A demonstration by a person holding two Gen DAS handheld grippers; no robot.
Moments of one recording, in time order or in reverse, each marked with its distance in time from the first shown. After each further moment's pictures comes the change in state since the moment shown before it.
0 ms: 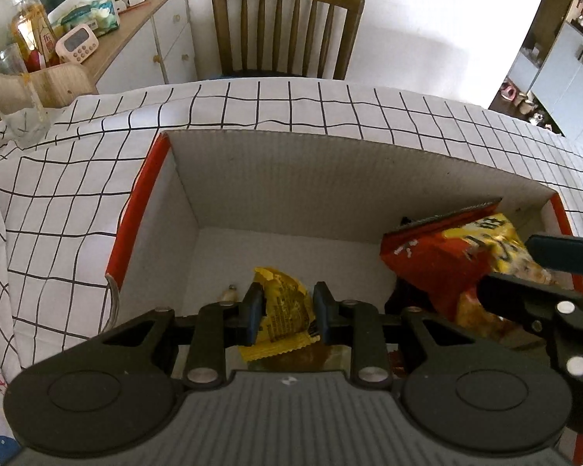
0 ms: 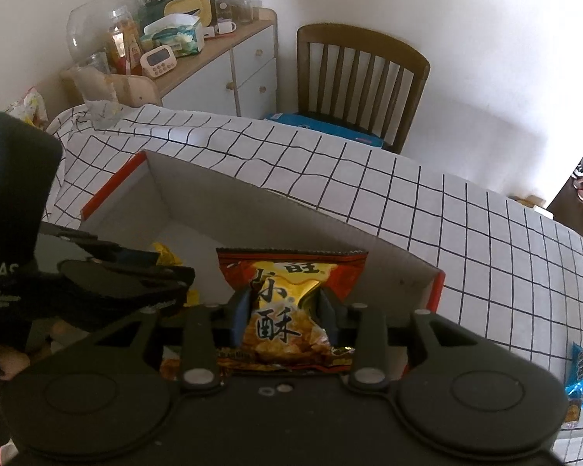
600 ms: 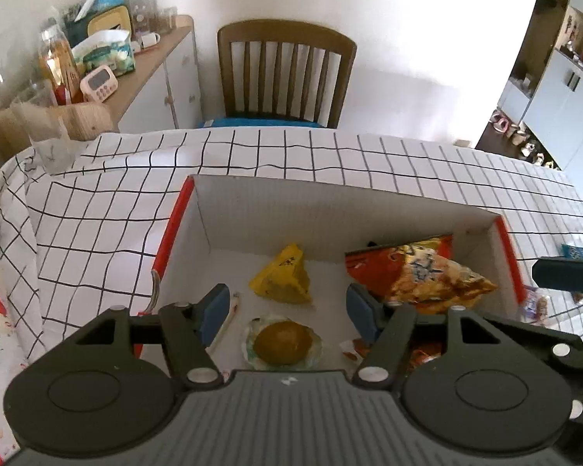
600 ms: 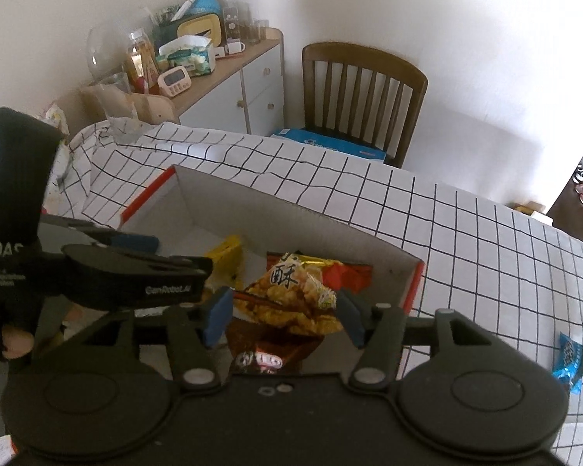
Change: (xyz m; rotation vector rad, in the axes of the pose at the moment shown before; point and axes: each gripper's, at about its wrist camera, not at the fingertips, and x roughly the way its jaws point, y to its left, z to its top) left arm -0.066 -0.009 -0.013 -0.006 -0.129 -0.003; right arm -0.051 0.000 -0.011 0.014 -0.047 0.029
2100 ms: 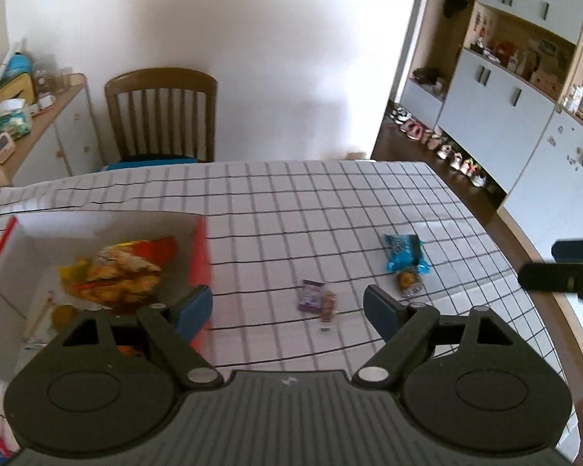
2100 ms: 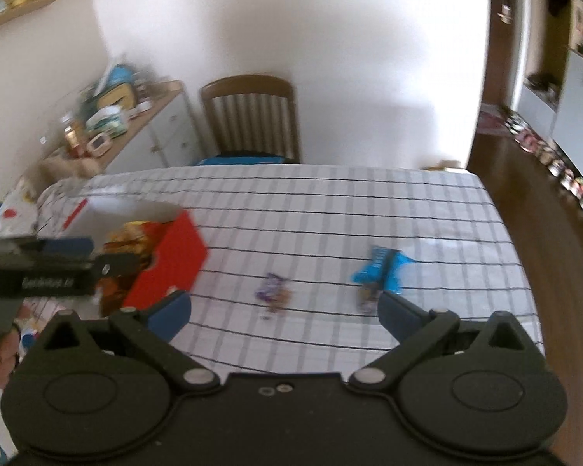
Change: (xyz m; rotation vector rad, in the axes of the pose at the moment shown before) left arm -0.077 -0.234 -0.044 0.125 -0.108 -0.176; right arm -0.171 -0.229 -0.117 0.252 -0.090 -0.070
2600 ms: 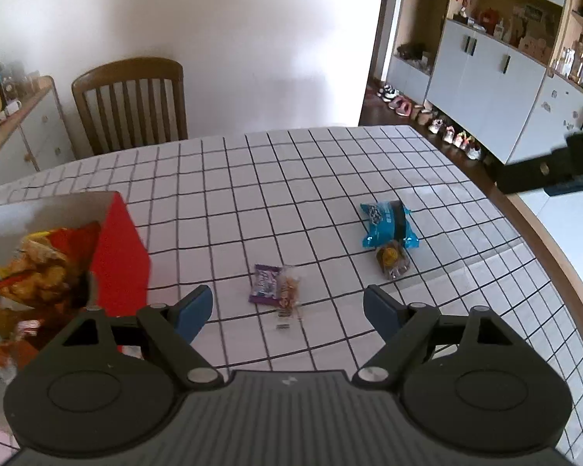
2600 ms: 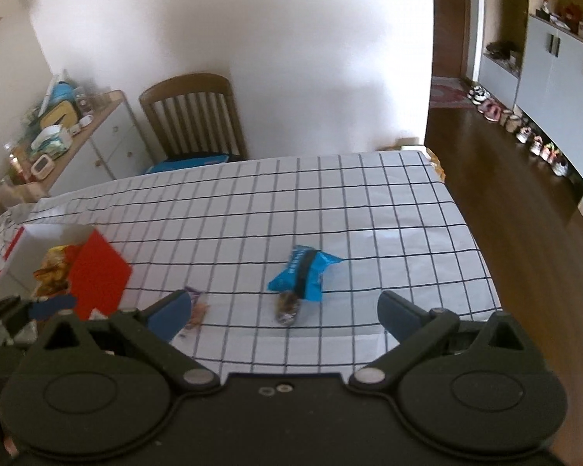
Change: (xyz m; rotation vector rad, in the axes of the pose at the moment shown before) left arm 0.068 -0.050 -0.023 0.073 0.032 0.002; right arm 0.045 -0.083 0.012 0.096 0.031 -0.070
